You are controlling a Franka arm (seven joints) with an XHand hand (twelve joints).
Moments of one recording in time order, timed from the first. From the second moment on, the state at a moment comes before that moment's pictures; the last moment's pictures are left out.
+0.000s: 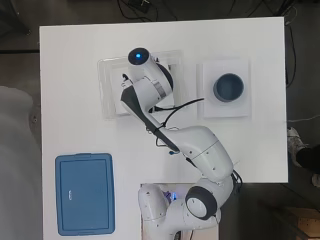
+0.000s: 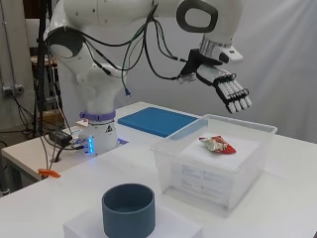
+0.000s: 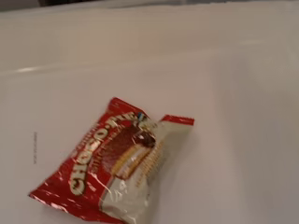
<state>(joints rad) 1.88 -0.86 -1.38 -1.85 -0.70 1.40 -0.10</state>
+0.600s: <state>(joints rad) 1.87 -0.87 -1.56 -1.91 -0.66 1.45 -0.16</state>
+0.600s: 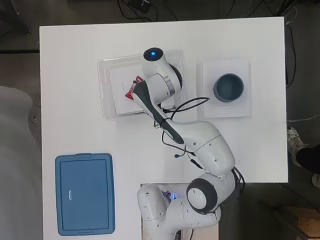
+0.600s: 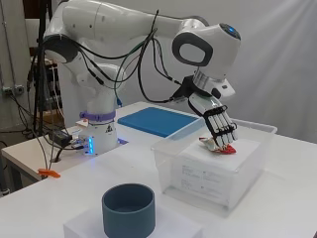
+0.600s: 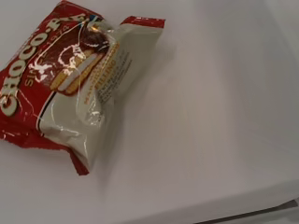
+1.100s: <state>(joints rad) 1.96 -0.88 -1.64 -1.91 -0.65 1.49 -0.29</state>
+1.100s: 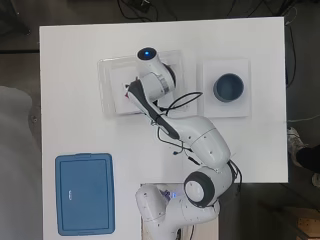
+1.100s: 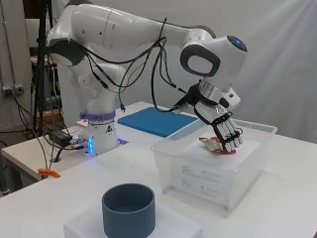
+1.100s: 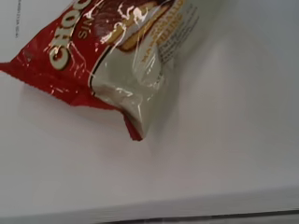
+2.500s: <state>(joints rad) 2.14 -0.91 -1.86 -1.64 -0.40 1.21 -0.25</state>
